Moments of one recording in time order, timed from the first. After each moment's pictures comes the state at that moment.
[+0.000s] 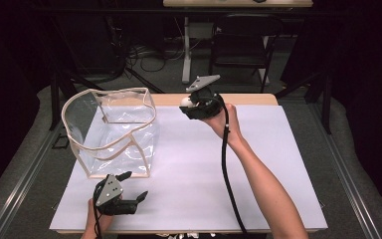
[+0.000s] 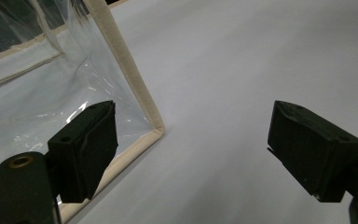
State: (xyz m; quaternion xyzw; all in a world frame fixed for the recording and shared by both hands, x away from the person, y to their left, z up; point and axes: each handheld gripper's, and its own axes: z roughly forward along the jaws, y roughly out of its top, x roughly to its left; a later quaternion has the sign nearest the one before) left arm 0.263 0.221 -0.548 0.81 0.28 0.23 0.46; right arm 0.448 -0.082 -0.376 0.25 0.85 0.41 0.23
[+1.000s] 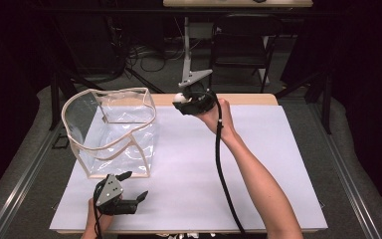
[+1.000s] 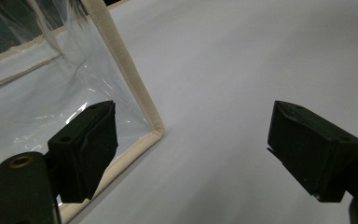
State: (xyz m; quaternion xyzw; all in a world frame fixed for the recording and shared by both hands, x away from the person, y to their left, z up) left arm 0.264 0.221 -0.548 0.81 0.28 0.23 0.46; right arm 0.455 -0.065 -0.365 0.24 0.85 0.41 0.23
